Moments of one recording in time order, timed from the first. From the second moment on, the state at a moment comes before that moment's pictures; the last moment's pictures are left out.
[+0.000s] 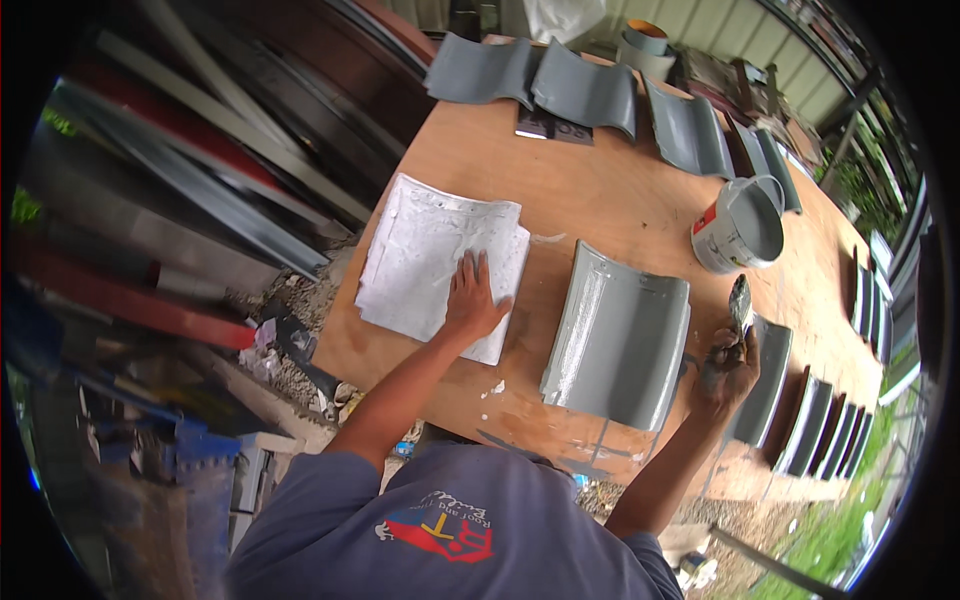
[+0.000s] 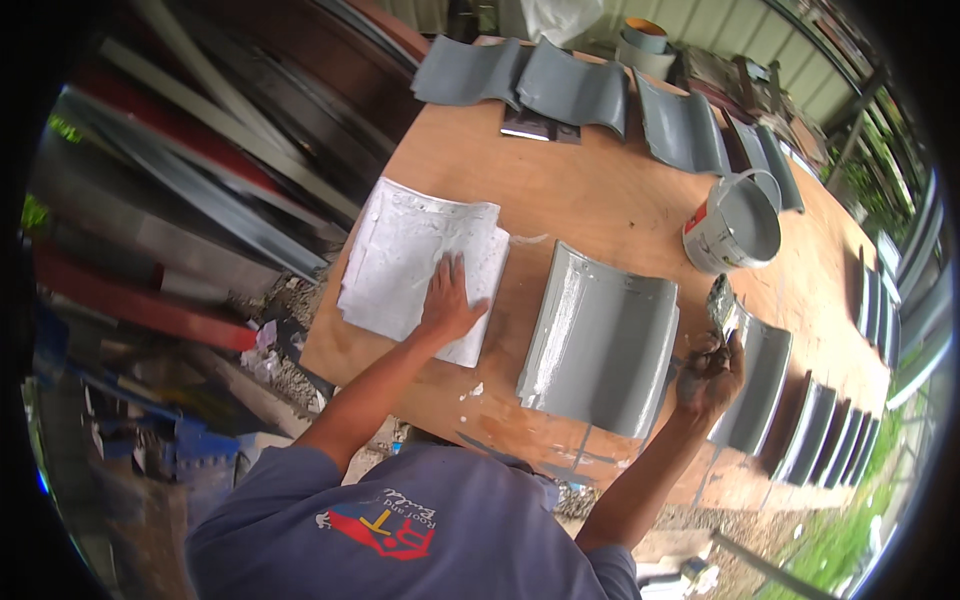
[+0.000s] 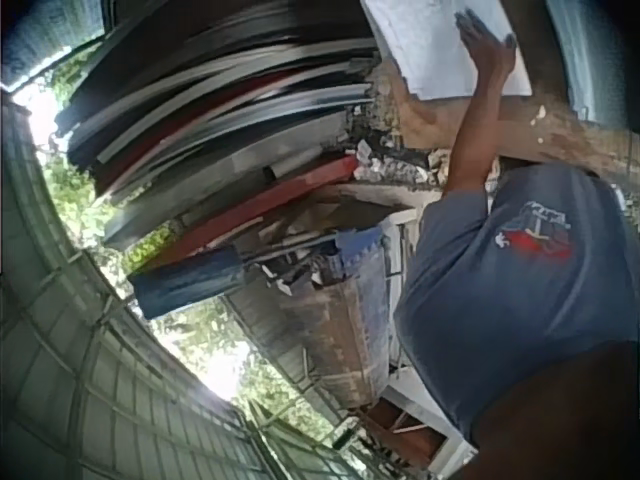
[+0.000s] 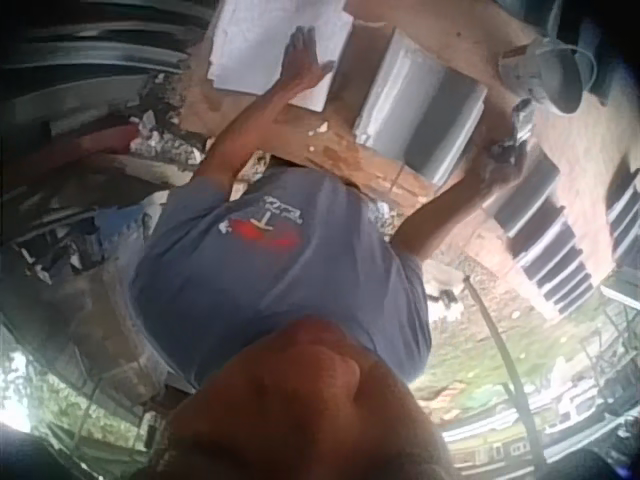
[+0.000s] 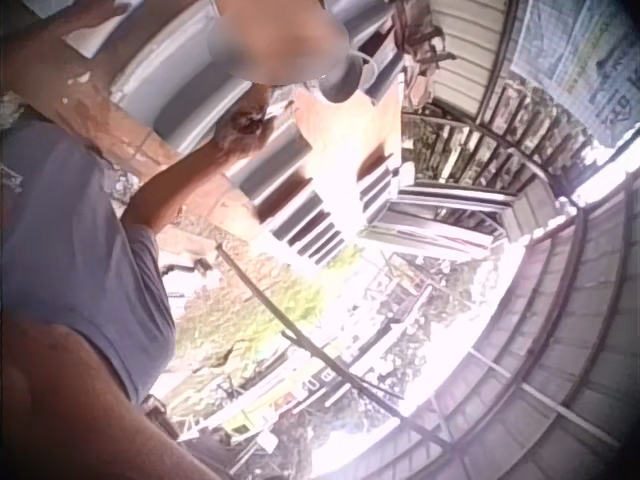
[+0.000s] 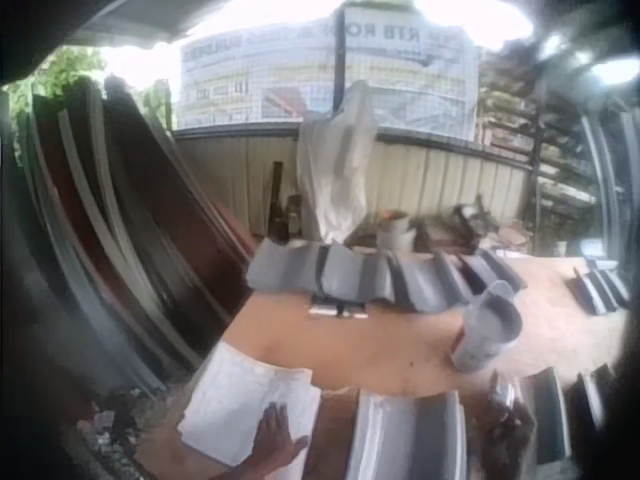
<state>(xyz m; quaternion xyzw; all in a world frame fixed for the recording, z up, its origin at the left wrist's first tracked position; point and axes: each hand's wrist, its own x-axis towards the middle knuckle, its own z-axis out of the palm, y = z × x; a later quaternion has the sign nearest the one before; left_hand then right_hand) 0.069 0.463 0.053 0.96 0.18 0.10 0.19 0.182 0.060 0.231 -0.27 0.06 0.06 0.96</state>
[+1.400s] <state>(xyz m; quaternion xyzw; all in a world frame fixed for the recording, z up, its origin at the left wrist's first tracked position) 0.098 0.583 0.004 0.87 0.10 0.31 0.36 0.048 0.274 0.234 -0.32 0.15 0.08 0.93</state>
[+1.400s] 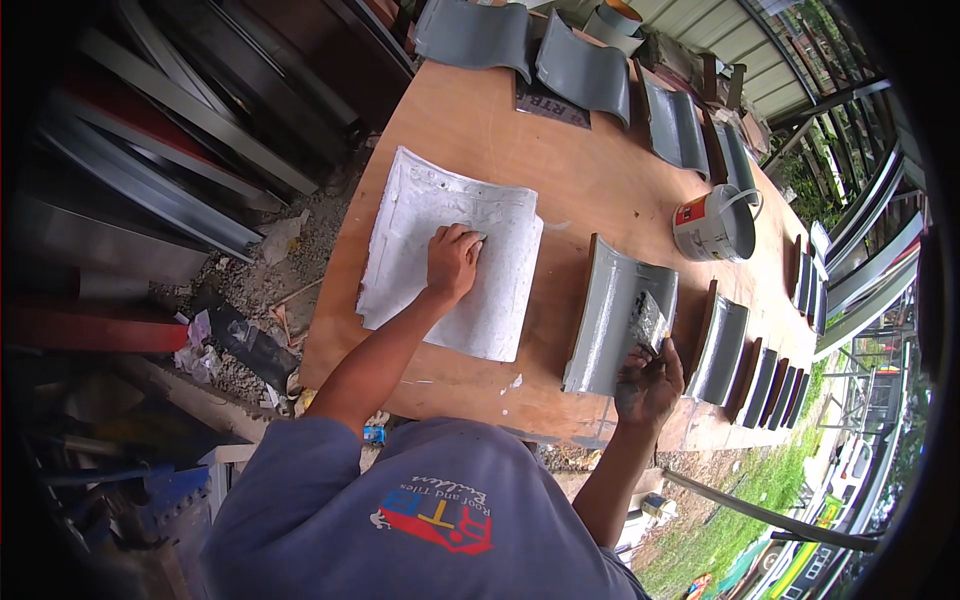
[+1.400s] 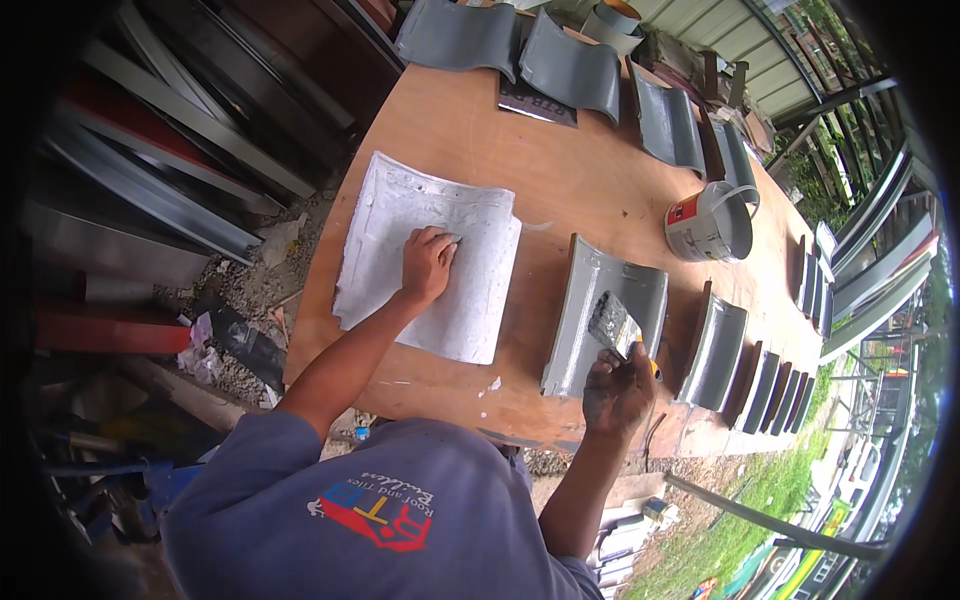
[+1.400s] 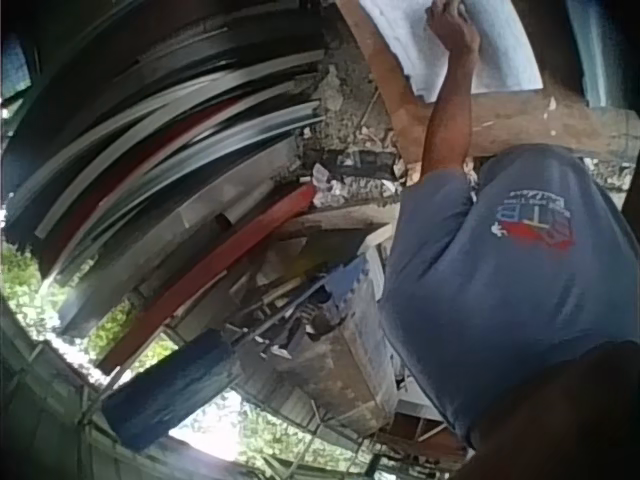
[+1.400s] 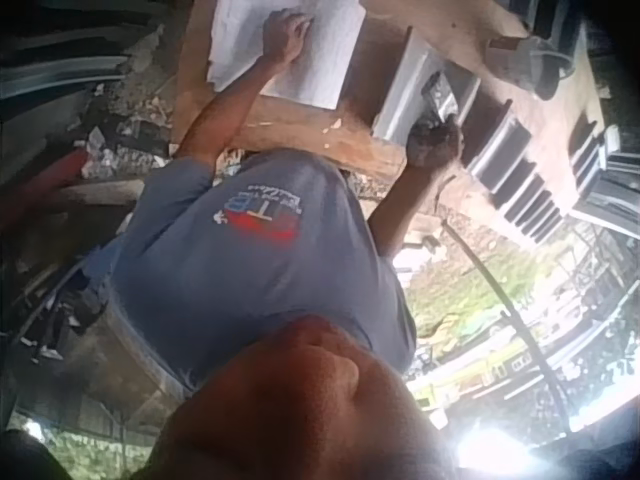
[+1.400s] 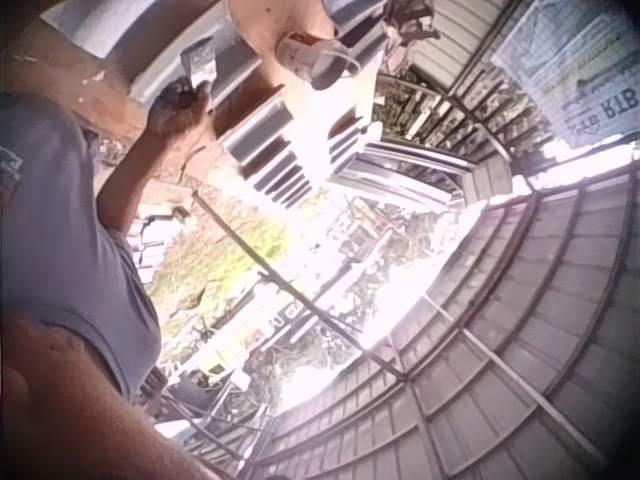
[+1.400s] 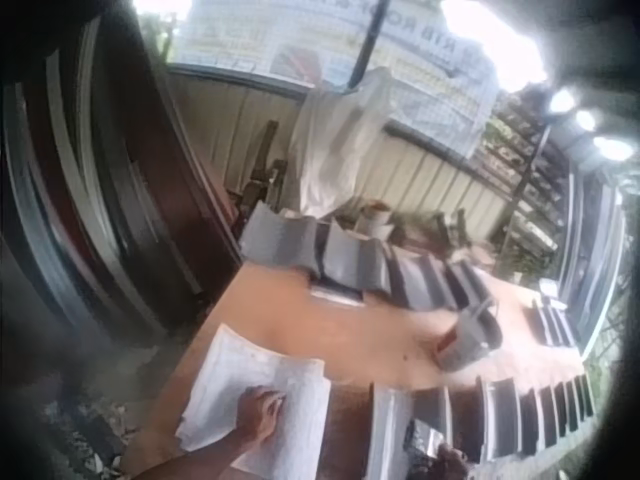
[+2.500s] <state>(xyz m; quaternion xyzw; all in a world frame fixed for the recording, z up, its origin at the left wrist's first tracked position) -0.073 0.683 0.076 0.90 0.23 0.26 0.24 0.070 0.296 0.204 -0.34 0.18 0.09 0.92</state>
